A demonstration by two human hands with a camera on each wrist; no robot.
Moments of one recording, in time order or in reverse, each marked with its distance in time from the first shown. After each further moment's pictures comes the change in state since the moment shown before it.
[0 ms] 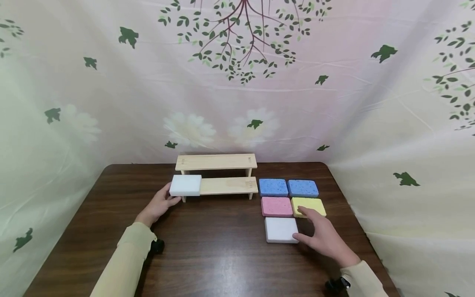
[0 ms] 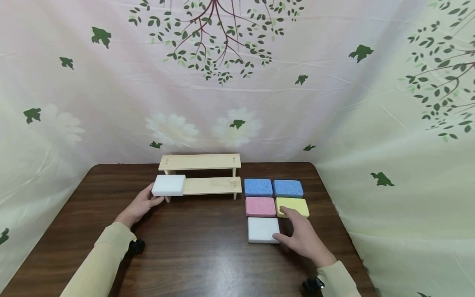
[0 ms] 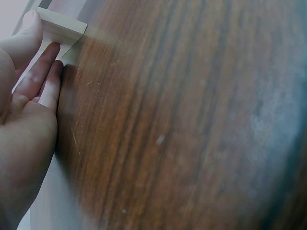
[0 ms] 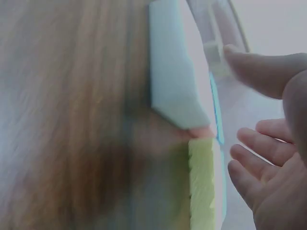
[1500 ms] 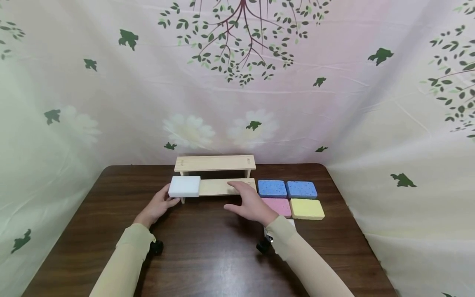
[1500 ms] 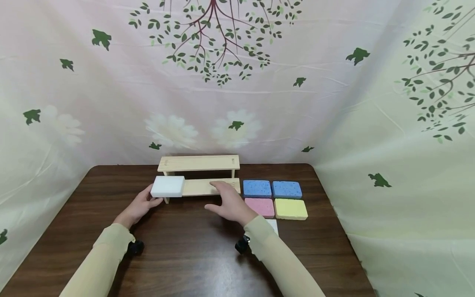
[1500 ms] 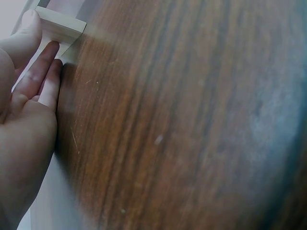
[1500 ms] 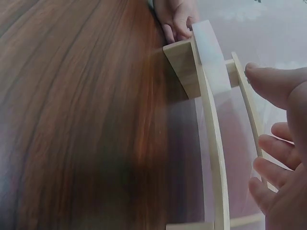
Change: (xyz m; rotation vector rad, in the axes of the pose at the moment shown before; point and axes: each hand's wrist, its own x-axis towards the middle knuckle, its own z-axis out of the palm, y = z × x) left_hand -0.001 -0.001 0.000 0.002 -0.006 -0.016; right_hand 0.139 -0.140 0.071 0.138 -0.079 -0.314
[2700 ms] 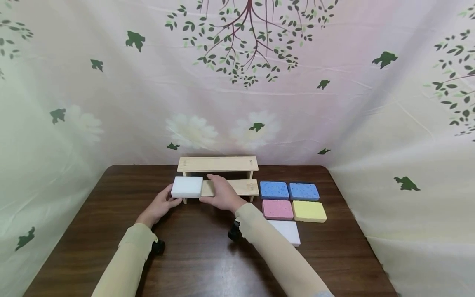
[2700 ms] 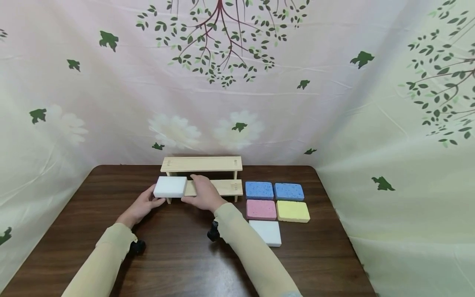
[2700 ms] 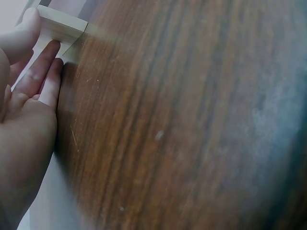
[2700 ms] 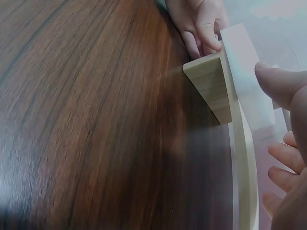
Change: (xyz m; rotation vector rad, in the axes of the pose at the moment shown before) left_hand -0.003 0.000 -0.003 -0.013 -0.002 0.013; right_hand 0.082 -0.030 0.057 -0.001 -0.067 0.069
